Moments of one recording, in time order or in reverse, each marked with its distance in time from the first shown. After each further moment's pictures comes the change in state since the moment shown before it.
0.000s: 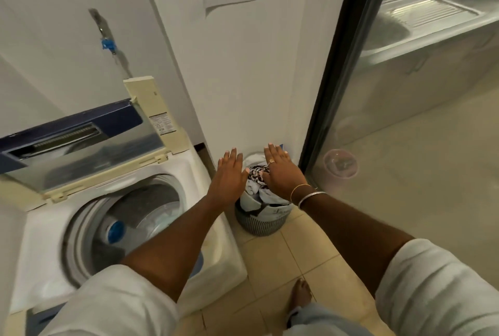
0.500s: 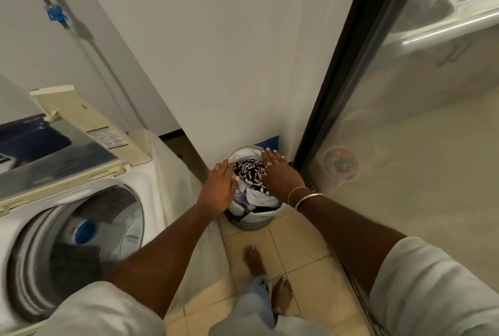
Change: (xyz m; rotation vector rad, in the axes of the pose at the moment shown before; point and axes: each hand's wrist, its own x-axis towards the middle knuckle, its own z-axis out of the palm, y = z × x) left_hand 0.116 0.020 0.068 -0.095 -0.129 -0.136; right_hand 0.107 0.129 0.024 0.018 -0.183 -0.039
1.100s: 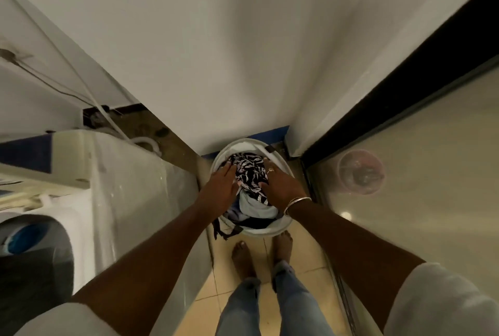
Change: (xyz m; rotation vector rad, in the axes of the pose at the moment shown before) left_hand 0.164 -0.064 0.109 -0.168 -0.196 -0.120; right_hand 0.165 0.084 0.105 0.196 -0.265 0.103
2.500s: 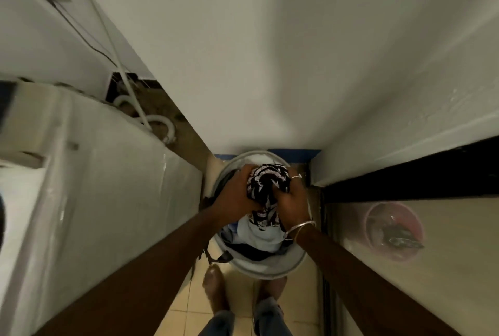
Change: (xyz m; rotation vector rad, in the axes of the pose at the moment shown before) left_hand 0.076 -0.020 0.056 -0.654 0.158 -0.119; right_hand 0.068 0.001 0.016 1.170 0.115 0.000
